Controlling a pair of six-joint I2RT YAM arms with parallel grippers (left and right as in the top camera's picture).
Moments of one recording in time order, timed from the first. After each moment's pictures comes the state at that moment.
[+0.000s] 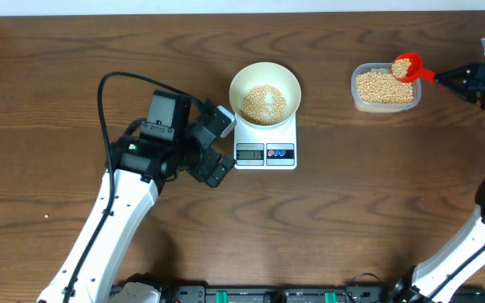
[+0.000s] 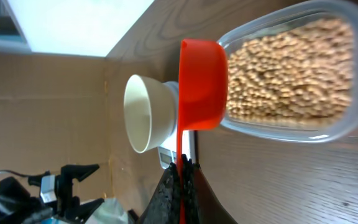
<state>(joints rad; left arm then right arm) -0.28 1.31 1.09 -0.87 0.30 0.38 -0.53 2.17 2.00 -1.44 -1.08 -0.30</state>
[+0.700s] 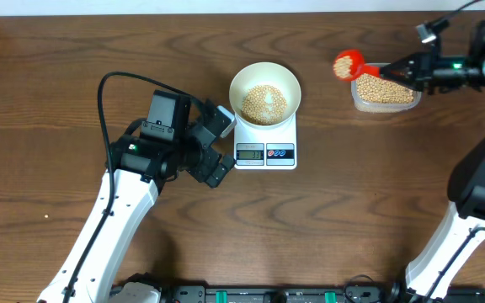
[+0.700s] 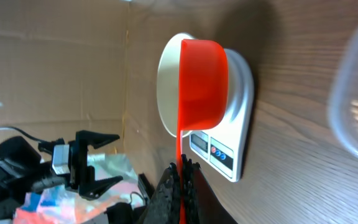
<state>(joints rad) -0.28 1.31 1.09 -0.87 0.30 0.38 -0.27 2.17 2.00 -1.44 -1.15 -0.30</state>
